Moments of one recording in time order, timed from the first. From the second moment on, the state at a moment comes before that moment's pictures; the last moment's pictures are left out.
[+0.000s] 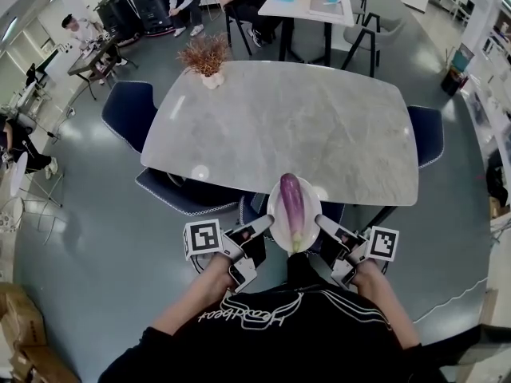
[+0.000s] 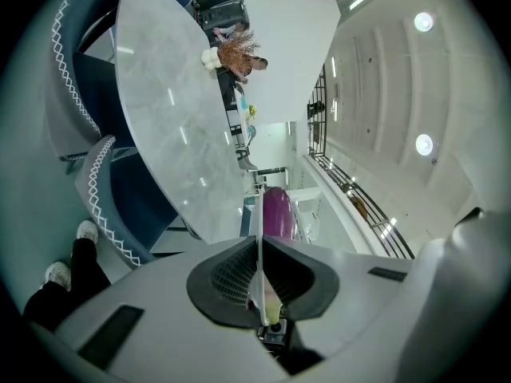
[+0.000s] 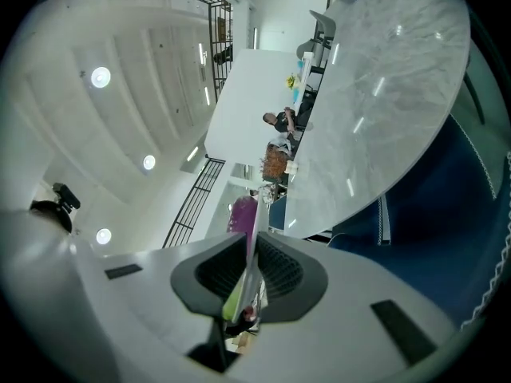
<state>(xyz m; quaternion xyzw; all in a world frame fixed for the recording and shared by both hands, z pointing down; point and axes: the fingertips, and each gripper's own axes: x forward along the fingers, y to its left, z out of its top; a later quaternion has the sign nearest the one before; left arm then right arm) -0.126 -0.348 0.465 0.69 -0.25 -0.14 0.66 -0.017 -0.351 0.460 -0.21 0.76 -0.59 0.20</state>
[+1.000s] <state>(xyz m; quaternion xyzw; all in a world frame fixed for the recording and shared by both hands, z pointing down) -0.085 -0.500 0.495 0.70 -0.28 -0.10 0.65 0.020 -0.500 0.496 -0.22 0.76 -0.59 0.15</state>
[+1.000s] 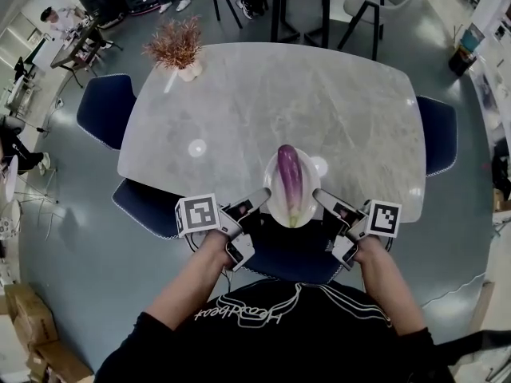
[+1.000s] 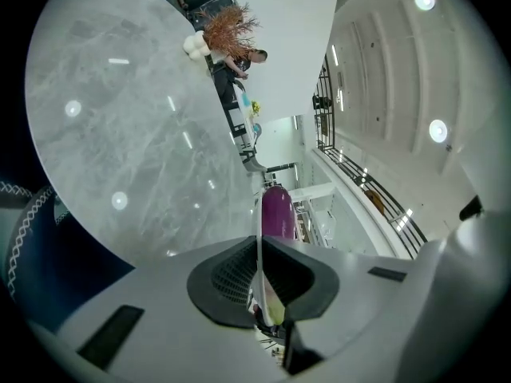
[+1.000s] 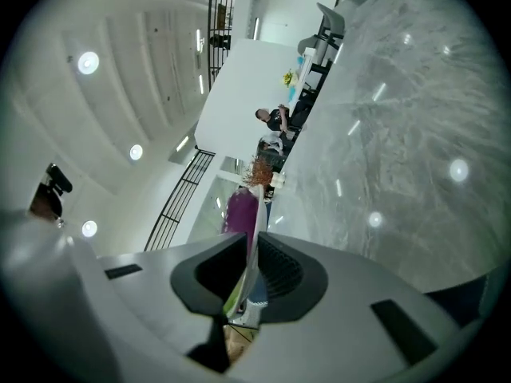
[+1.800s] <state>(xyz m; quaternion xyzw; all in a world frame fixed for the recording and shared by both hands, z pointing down) -0.079 -0.591 0.563 0.73 -0.33 0.00 0.60 0.026 -0.591 0.564 -0.30 0.80 -0.51 0.01</state>
